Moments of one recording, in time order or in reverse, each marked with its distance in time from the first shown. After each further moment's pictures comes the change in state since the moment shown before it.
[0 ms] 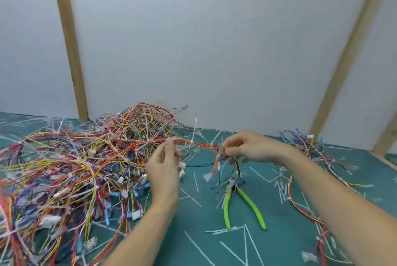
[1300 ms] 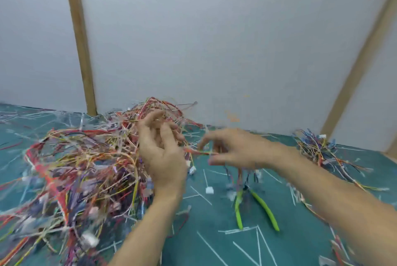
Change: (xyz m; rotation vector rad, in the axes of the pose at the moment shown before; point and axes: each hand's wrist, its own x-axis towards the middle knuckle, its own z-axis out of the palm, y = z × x) left_hand 0.009 0.047 -0.005 -0.059 0.116 0.471; right_hand 0.016 -0.040 0.024 -0.336 0.403 -0.463
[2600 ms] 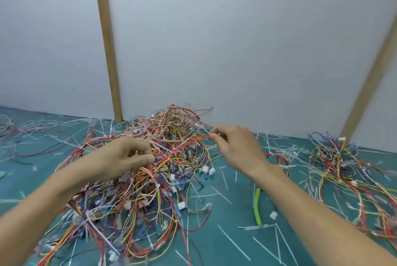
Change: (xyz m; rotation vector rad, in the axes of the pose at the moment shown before) left_hand 0.124 0.055 -0.138 0.946 -1.268 -0.085; right_hand 0.011 -0.038 0.047 0.081 0.220 0.161
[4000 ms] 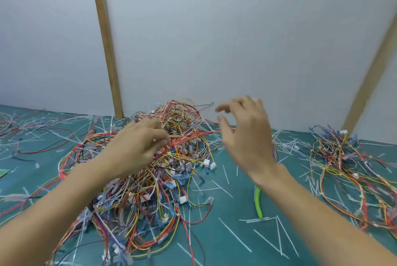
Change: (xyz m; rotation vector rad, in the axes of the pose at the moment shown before) left_hand 0.018 0.027 0.018 0.401 0.289 0.186; right_hand -0.022 -0.038 -0.021 -0.063 0.434 -0.129
